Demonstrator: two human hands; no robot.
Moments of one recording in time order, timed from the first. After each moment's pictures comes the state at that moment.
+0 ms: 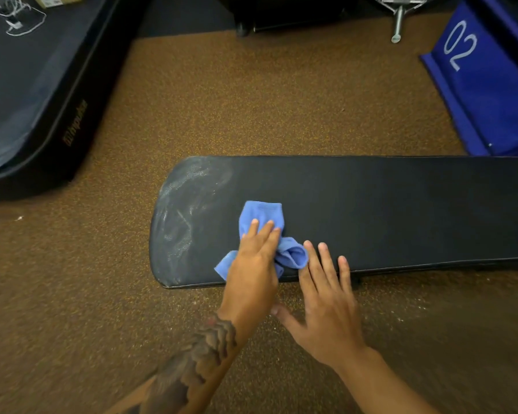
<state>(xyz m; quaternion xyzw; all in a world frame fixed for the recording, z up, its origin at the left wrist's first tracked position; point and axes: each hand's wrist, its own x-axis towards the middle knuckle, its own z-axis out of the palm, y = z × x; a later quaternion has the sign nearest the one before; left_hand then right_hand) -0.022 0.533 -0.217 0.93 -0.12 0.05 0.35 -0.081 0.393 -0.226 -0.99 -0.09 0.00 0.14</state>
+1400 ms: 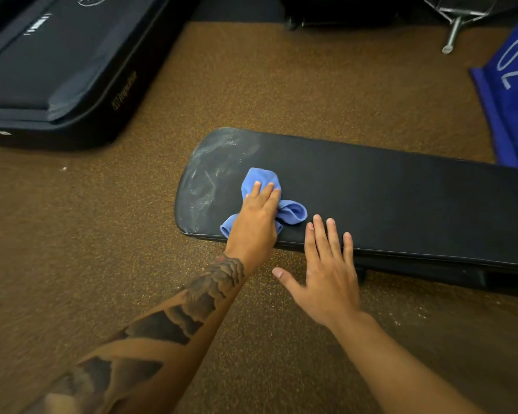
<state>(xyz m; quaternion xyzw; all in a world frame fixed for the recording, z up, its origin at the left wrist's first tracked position) -0.019 0.542 -0.207 0.96 -0.07 0.06 0.26 -0.082 0.386 -0.223 -0.99 -0.12 0.03 0.09</state>
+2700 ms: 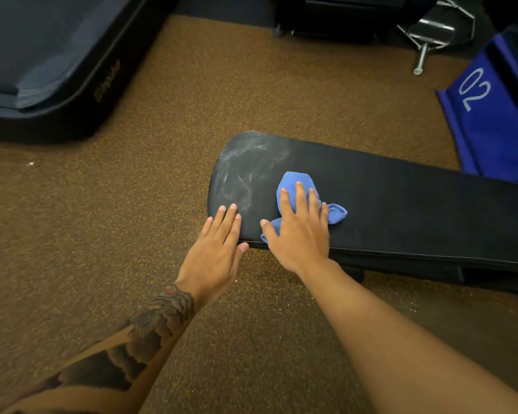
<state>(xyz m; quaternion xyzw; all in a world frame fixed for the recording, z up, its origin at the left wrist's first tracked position) -0.069 0.693 -0.223 0.98 -0.14 0.01 0.12 -0.019 0.519 -0.200 -1.00 -0.06 0.02 0.06</state>
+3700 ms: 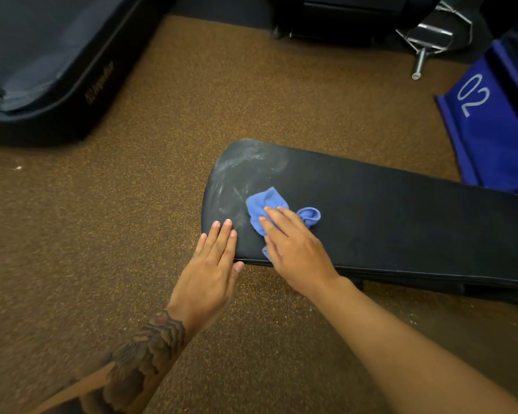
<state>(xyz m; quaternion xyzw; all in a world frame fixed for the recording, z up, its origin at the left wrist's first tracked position) -0.067 0.694 -0.234 0.98 -0.15 0.03 0.14 -0.008 0.502 -0.210 -0.95 -0.30 -0.05 0.10</state>
